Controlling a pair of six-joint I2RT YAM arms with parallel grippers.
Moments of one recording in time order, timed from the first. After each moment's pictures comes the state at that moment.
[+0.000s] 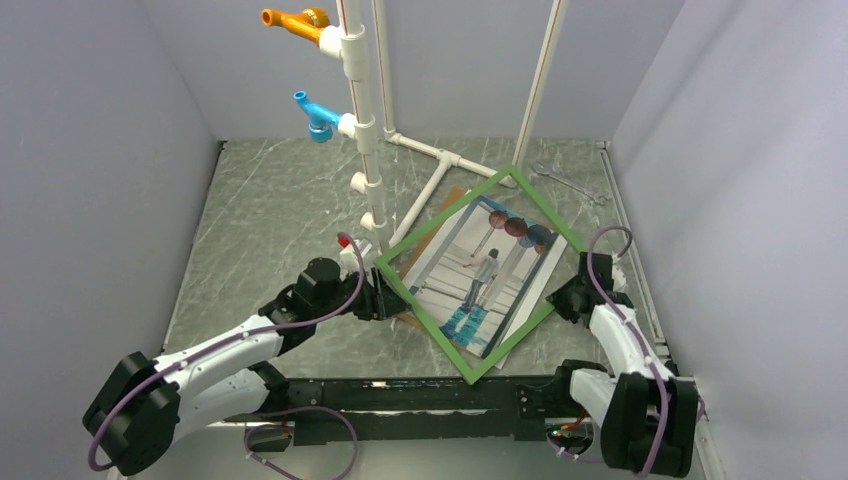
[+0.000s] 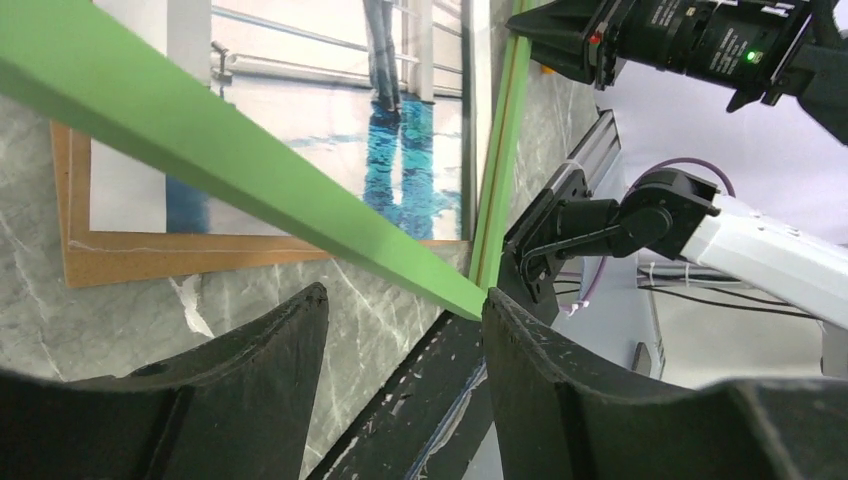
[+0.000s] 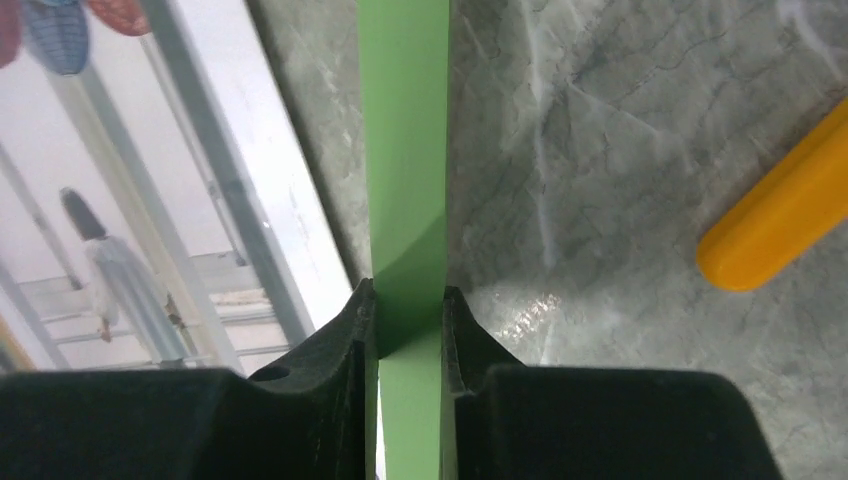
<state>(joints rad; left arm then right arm) -0.70 1.00 0.37 0.22 0.39 -0.82 -0.14 1.03 0.42 -0.41 0.02 0.80</state>
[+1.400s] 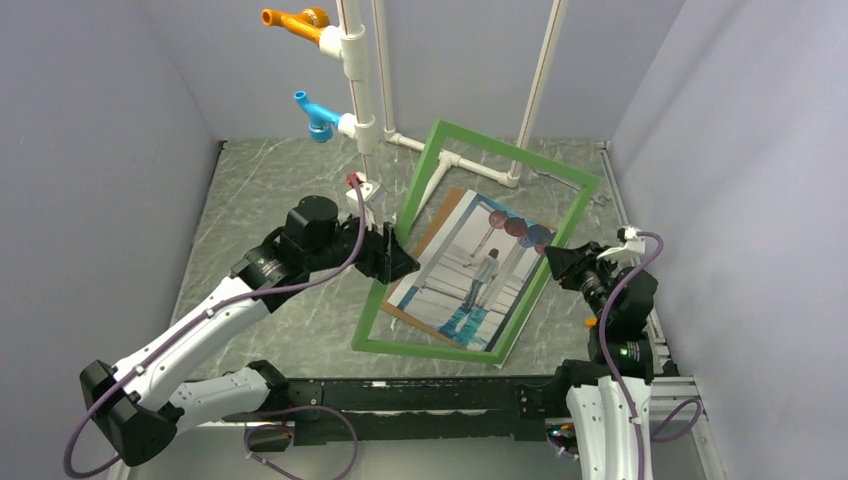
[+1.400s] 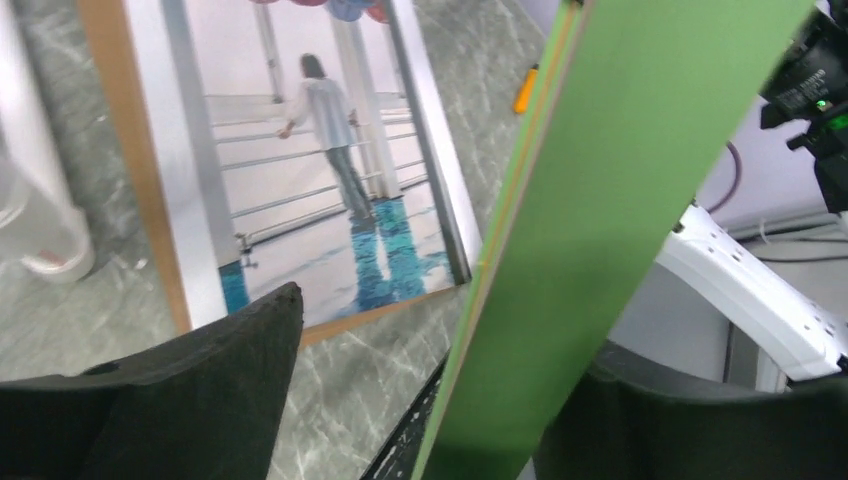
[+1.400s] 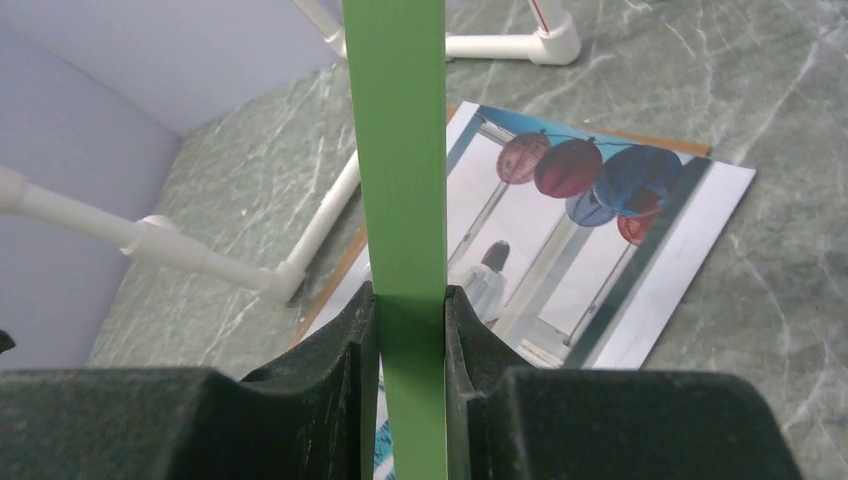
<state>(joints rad) -0.71 1.02 1.02 -0.38 0.32 -0.41 -0.14 0.38 0.50 -0.30 -0.36 0.49</state>
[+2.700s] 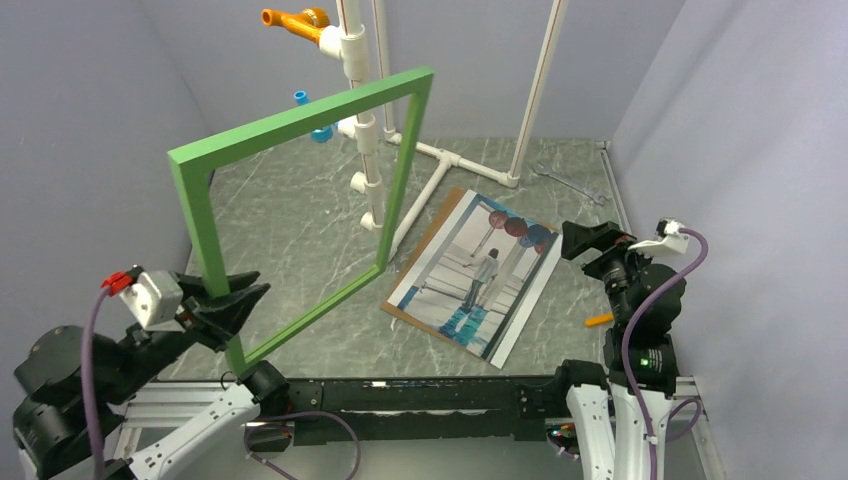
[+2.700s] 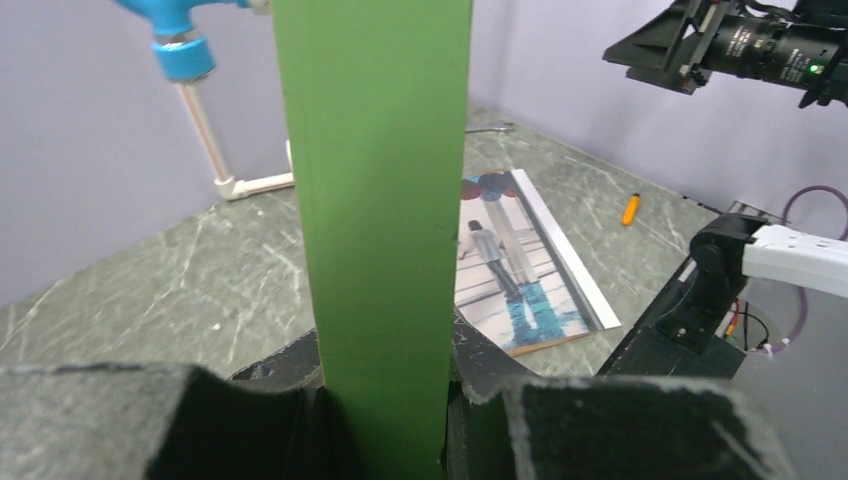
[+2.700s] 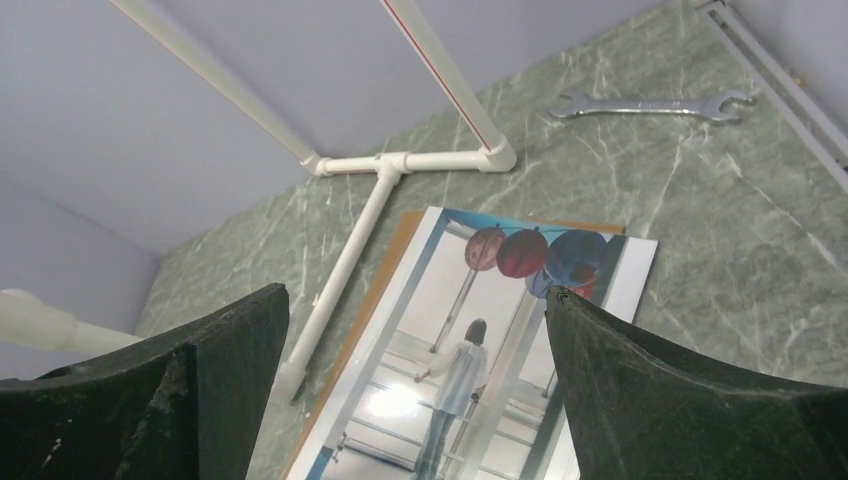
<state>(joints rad) -0.73 0.38 1.31 -0.83 0.07 -0.01 -0.14 0.40 0.78 -0.43 -0.14 0.52</state>
